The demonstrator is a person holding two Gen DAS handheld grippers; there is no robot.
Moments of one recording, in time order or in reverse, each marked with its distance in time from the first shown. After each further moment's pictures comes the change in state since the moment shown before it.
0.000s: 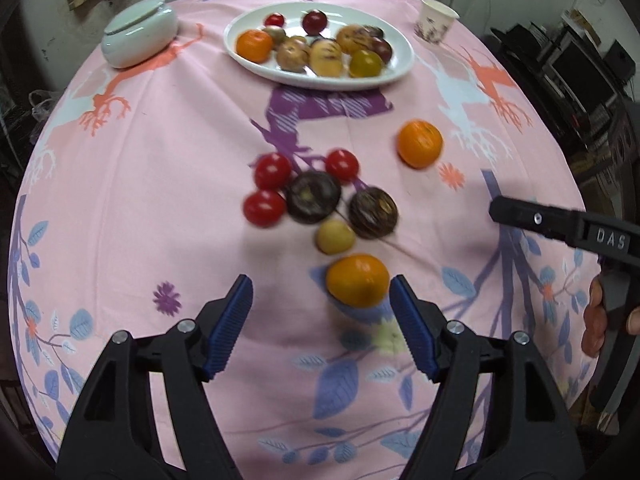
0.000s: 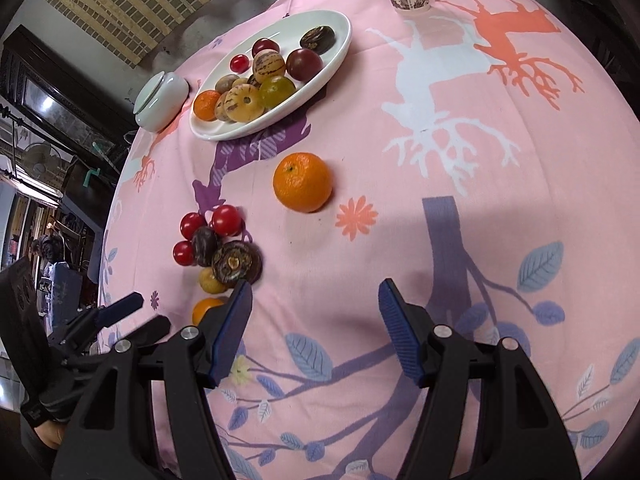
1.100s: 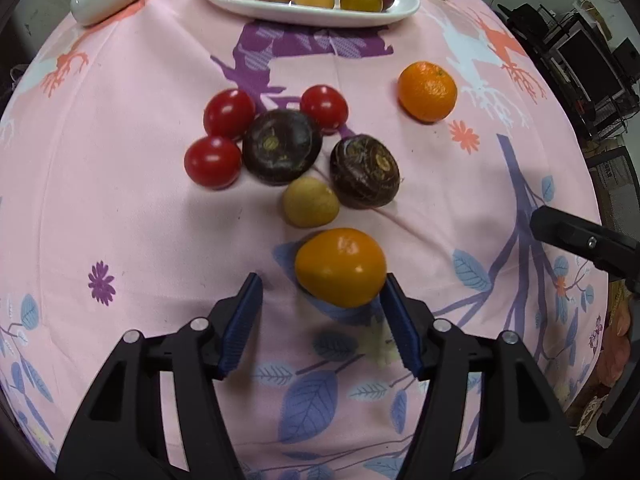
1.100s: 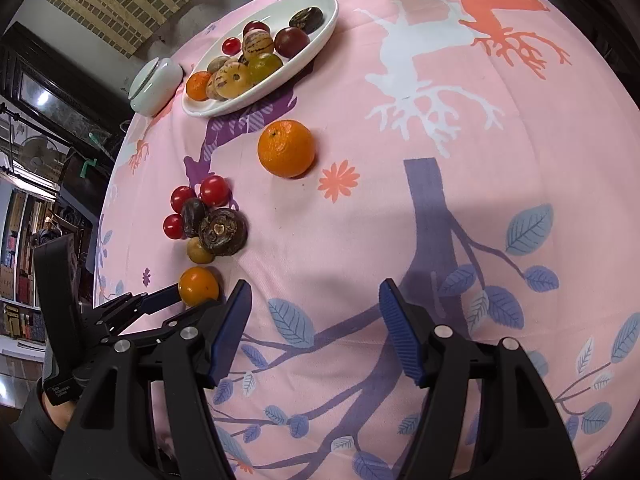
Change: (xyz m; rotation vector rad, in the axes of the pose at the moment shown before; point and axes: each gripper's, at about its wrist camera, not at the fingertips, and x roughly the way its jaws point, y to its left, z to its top) left arm 0.055 -0.010 -0.001 -0.037 0.119 -0.036; right arm 0.001 -0.011 -0.014 0.006 0.048 -0.006
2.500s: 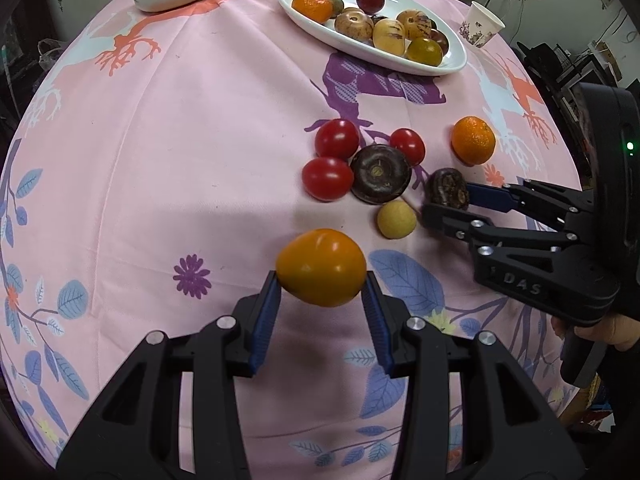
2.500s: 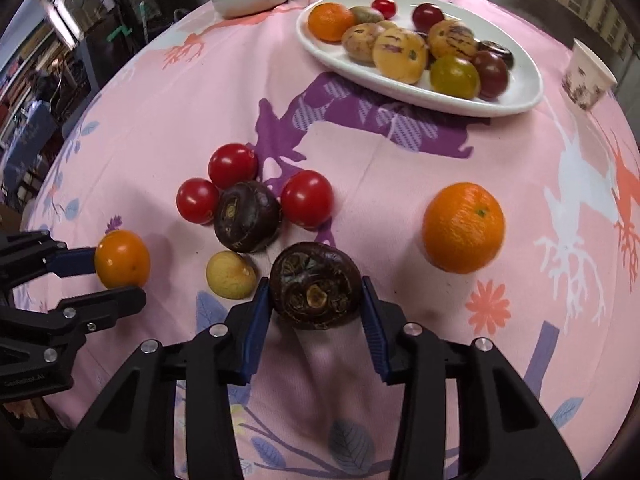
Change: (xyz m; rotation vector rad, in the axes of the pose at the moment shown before) left arm -0.037 0.063 -0.010 -0.106 -0.070 -0.011; right arm 0.085 0.106 0.026 -0.487 0.042 -0.128
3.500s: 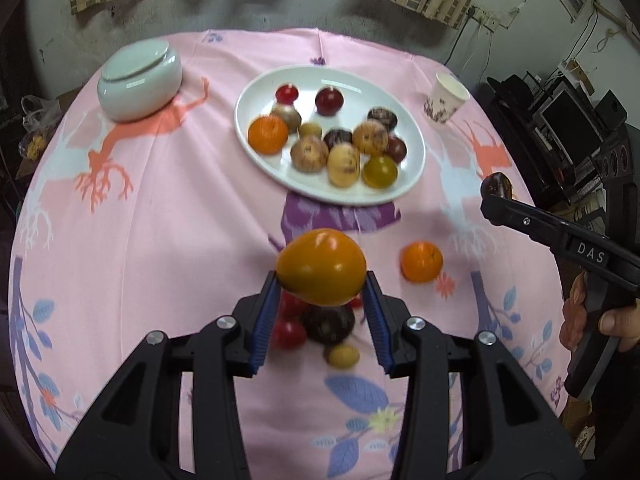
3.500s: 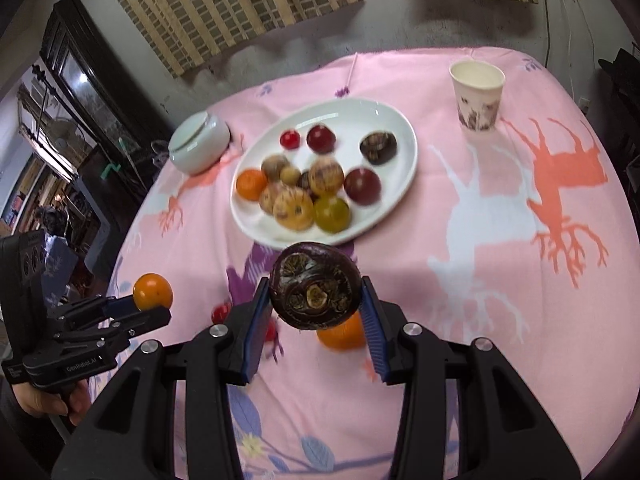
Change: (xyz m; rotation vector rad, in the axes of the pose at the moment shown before) left arm -0.045 -0.026 0.103 0.072 -0.165 -0.063; right arm -0.098 -0.097 0.056 0.291 -0.272 0.105
